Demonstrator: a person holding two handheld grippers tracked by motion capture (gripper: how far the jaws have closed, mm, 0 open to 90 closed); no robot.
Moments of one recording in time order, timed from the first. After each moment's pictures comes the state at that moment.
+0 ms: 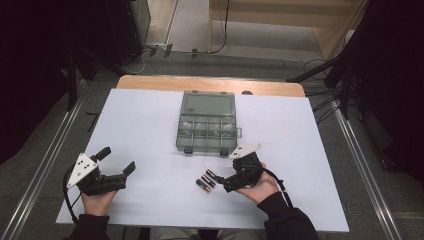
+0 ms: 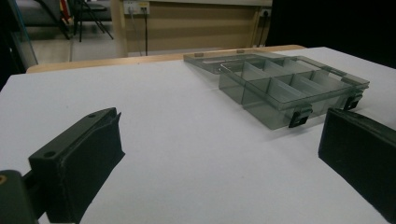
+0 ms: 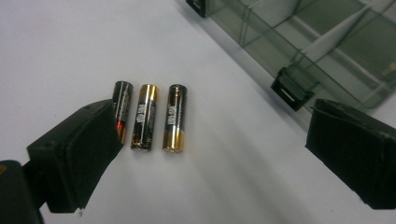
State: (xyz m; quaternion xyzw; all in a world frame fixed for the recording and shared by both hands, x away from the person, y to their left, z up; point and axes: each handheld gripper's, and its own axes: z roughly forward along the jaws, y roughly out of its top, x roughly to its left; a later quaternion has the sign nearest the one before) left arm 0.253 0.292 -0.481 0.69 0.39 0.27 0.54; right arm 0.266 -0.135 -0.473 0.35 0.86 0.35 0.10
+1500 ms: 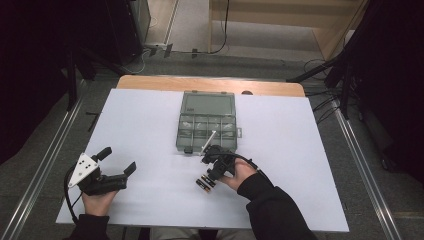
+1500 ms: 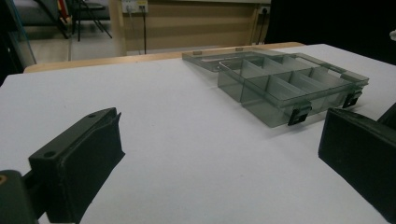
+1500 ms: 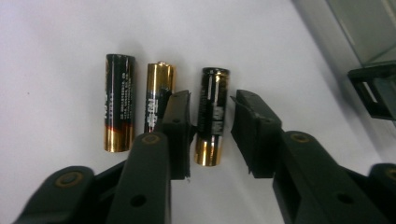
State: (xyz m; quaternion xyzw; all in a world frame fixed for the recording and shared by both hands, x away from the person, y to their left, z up) left arm 0.253 0.291 -0.481 0.70 0.39 0.27 0.54; right arm 0.306 -0.063 -0.474 0.34 0.94 0.10 0.01
